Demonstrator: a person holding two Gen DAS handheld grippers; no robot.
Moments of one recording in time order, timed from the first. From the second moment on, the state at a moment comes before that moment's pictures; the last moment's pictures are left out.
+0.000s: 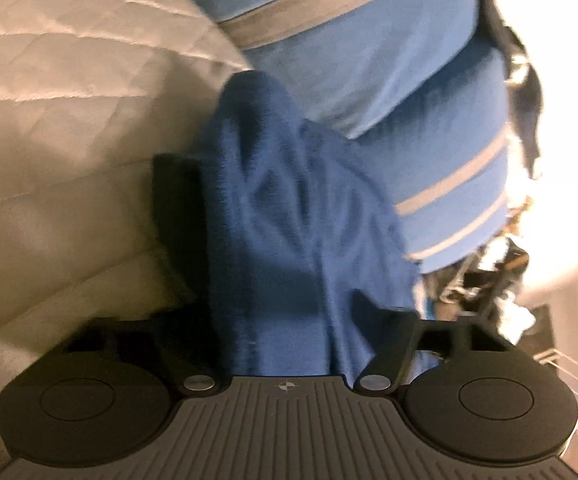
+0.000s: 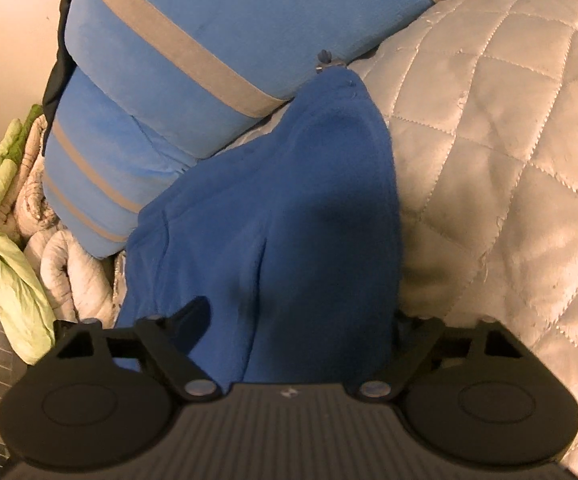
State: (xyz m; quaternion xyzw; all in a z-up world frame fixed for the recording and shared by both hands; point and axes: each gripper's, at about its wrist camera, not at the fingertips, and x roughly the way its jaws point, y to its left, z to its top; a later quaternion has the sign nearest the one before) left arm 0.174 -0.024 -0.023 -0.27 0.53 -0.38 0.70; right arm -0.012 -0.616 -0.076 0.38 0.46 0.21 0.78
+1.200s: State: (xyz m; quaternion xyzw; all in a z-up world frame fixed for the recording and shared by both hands) left arm 0.066 -0.115 0.115 0.08 0.33 -0.24 0.91; right arm -0.077 -0.493 0.059 0.01 0.35 0.01 0.94
